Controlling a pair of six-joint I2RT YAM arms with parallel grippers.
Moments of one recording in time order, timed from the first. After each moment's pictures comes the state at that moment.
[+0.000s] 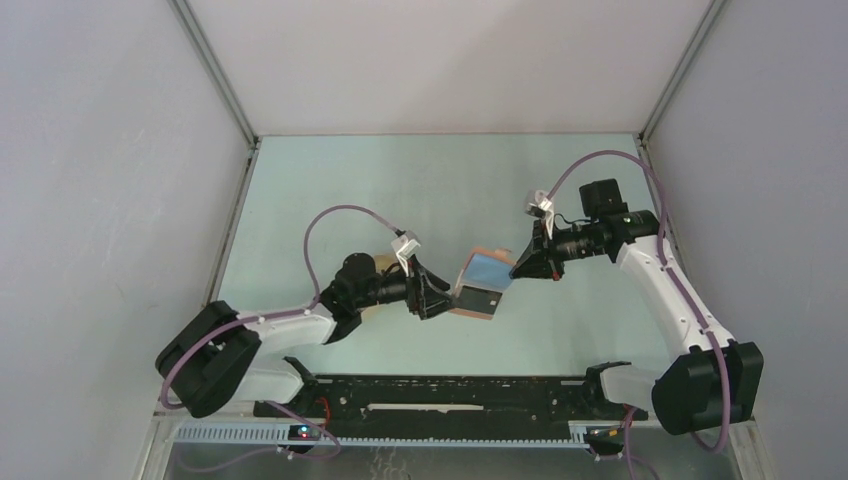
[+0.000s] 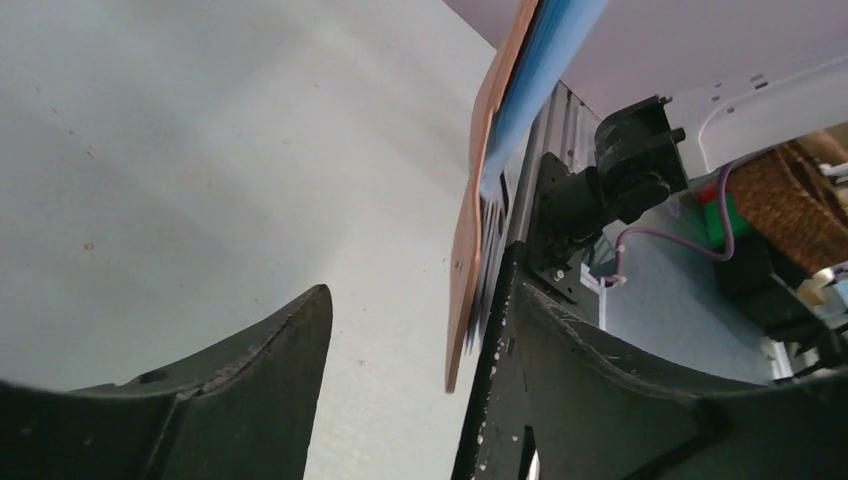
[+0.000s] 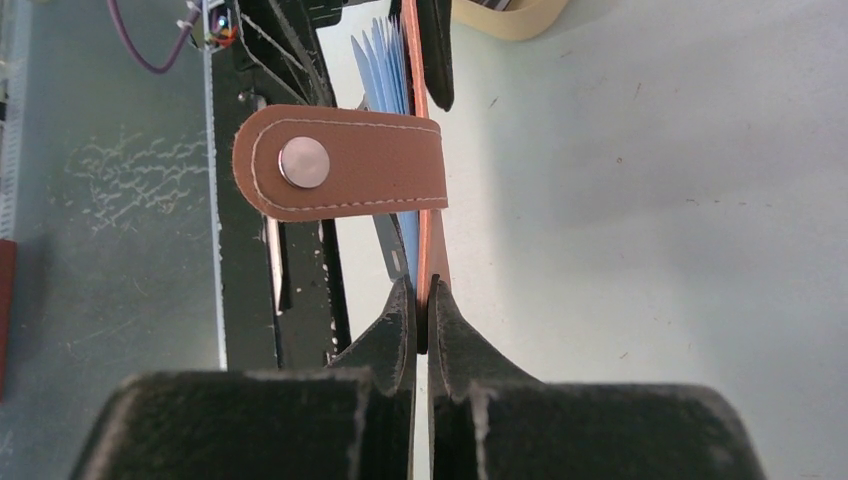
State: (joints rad) left arm -0.73 1.27 0.37 0.78 0.58 -0.49; right arm 0.16 1.23 1.08 -0.97 -1.10 -0.72
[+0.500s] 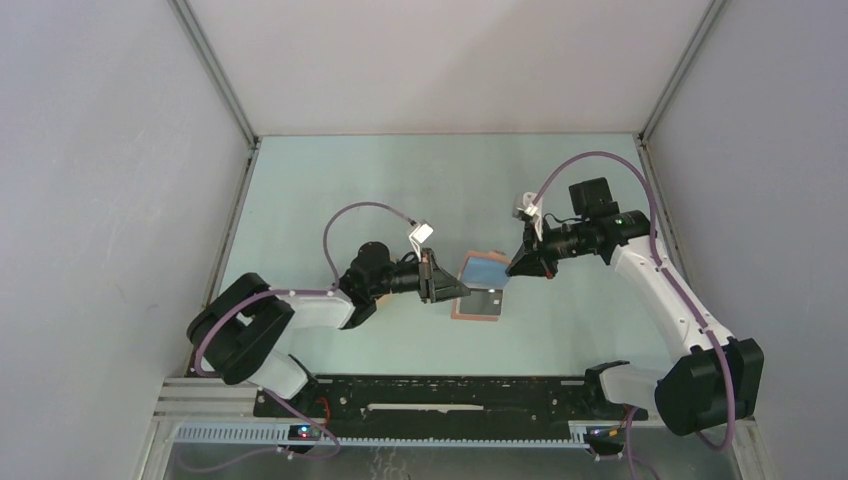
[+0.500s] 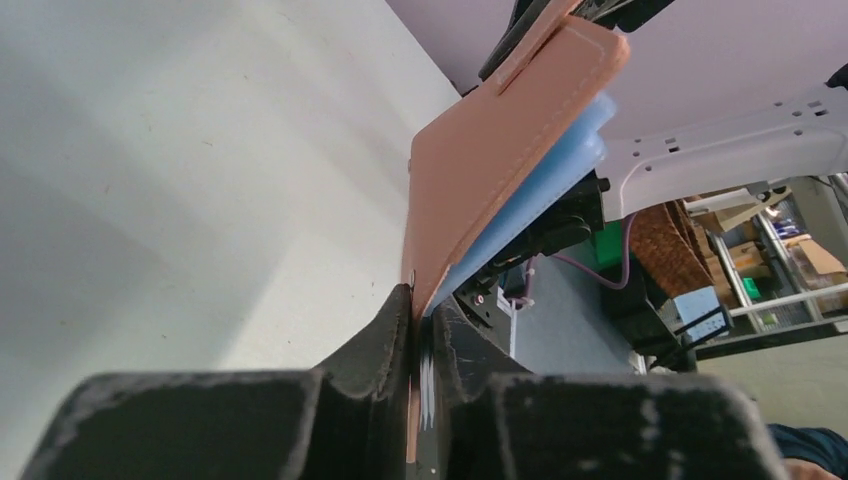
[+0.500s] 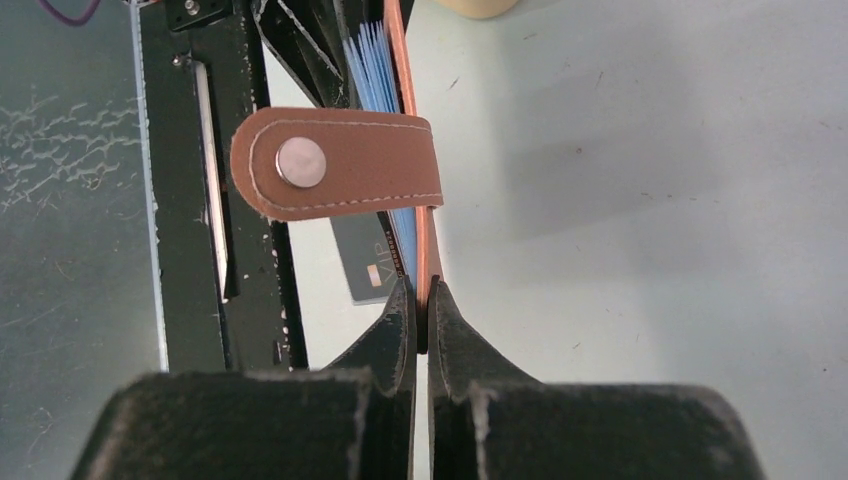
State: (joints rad) left arm -0.73 1.48 0.48 0.90 0.67 -0.77; right arm 0.24 1.23 1.08 -0.89 -0.97 -0.72
